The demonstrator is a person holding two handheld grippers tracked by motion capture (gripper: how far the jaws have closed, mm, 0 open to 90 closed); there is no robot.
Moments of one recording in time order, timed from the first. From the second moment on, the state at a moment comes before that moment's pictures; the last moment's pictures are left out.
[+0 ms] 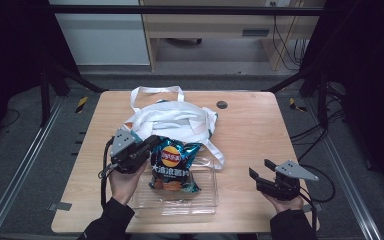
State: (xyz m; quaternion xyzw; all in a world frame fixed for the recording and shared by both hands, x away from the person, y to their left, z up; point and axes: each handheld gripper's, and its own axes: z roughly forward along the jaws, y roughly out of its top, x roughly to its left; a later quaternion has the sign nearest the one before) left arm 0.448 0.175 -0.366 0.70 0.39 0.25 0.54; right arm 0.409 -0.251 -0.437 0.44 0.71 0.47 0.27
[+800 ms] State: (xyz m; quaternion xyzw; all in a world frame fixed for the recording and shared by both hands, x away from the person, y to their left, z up) left arm 0.429 0.181 -0.355 0.68 0.39 0.22 0.58; right arm 0.408 -0.251 -0.435 0.44 0.71 0.47 0.27
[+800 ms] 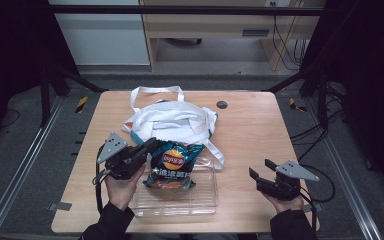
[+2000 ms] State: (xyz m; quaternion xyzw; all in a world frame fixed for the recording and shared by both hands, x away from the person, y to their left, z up) left arm 0.410 0.213 -0.359 0.70 0.38 0.27 0.54; right arm 0.408 -0.252 -0.435 0.45 0.71 0.47 0.28
